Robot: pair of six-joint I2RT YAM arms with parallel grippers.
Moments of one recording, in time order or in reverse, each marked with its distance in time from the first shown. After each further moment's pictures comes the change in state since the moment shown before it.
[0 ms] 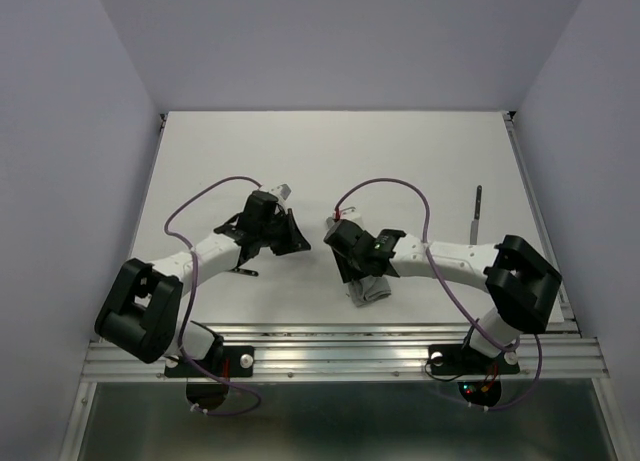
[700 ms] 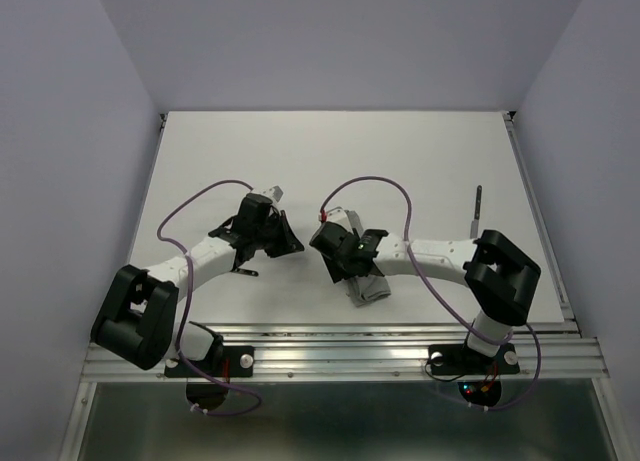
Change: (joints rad) left arm 0.030 -0.042 -0.037 -0.020 -0.039 -0.012; right arm 0.038 0.123 0.083 -0.005 0.061 -0.038
